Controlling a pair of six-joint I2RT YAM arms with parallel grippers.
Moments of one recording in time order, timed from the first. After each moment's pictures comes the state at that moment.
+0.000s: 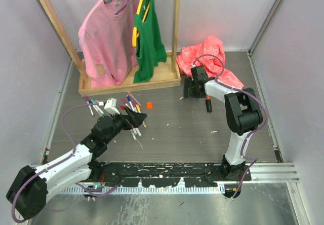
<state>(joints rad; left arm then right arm) -0.63 0.81 0.22 0.38 -0.05 -0.83 0.31 1.89 1.22 -0.32 0.05 0.31</state>
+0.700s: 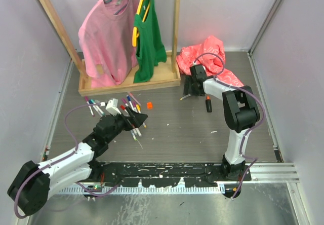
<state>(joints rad) -0.63 0.87 0.22 0.40 -0.04 -0.87 0.31 1.94 1.26 -0.30 0.11 0.38</state>
